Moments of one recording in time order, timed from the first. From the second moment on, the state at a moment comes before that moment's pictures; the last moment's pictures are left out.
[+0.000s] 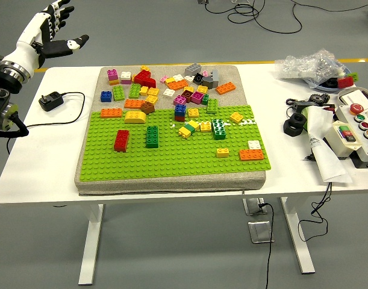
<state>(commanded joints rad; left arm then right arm) -0.92 0.31 -1.19 -0.62 1.22 -0.11 -0.28 0.07 -0.09 1.53 0.18 -1.68 0.04 0.05</state>
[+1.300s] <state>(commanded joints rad) -0.88 0.34 -0.95 -0.74 2.04 -0.26 -0.20 0.07 -0.09 1.53 0.18 -1.68 0.04 0.05</state>
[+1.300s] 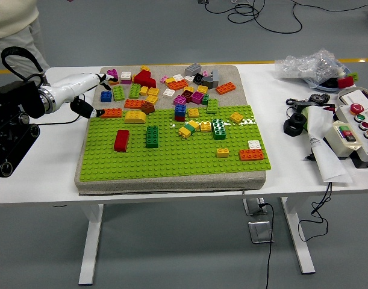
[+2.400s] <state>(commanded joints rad) -0.93 0.29 -0.74 -0.66 1.95 -0.31 -0.21 0.07 -0.09 1.54 0.18 -1.68 0.04 0.04</state>
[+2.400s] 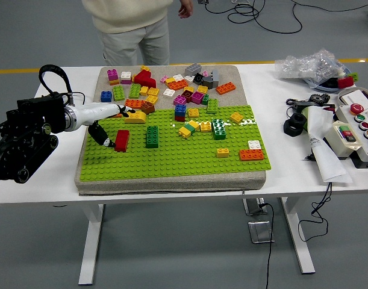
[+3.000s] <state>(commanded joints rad) -0.98 0.25 -0.58 -0.52 1.85 -0.24 -0.22 0.07 -0.09 1.53 0.18 -1.69 0.04 0.04</state>
